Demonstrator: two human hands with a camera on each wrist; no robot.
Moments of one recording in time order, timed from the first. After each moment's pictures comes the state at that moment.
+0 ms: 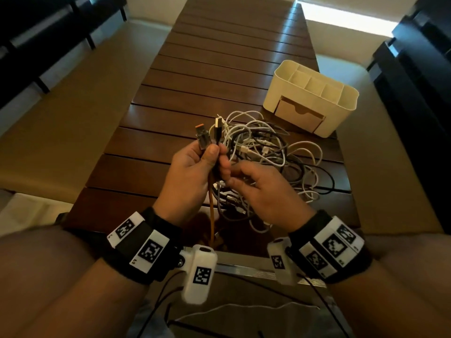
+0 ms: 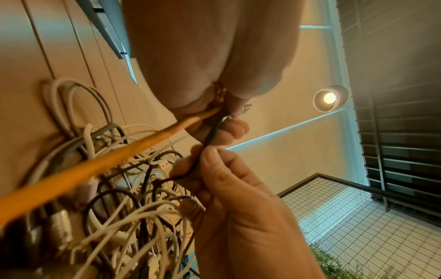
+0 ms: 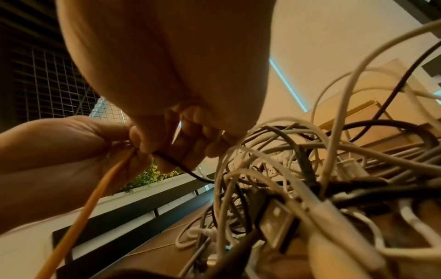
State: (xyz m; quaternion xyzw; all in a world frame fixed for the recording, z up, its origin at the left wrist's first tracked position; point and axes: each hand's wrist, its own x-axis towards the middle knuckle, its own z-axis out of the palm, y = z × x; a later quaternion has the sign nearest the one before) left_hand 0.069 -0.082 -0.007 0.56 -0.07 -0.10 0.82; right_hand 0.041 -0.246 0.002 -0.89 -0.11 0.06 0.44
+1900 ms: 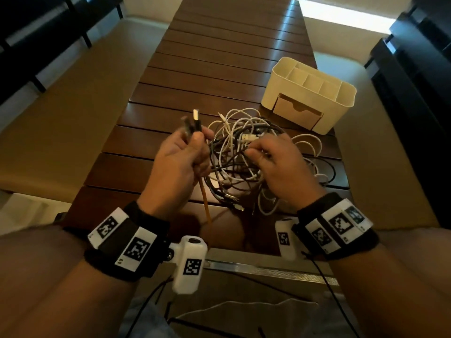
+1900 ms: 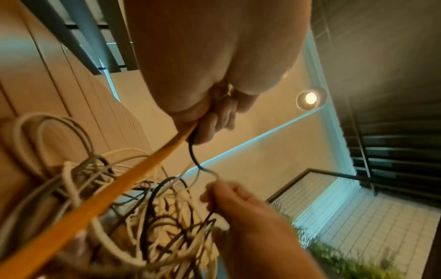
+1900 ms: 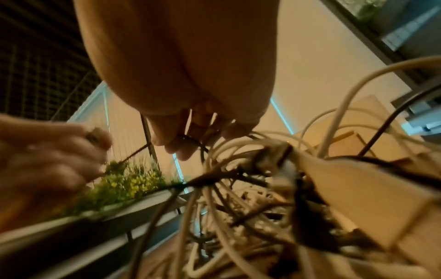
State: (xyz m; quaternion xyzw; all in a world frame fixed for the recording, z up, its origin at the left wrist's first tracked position) left_hand 0.070 -0.065 0.009 0.57 -0.08 -0.11 0.81; right_hand 0.060 -0.269 0.011 -0.94 -0.07 -0.06 0.34
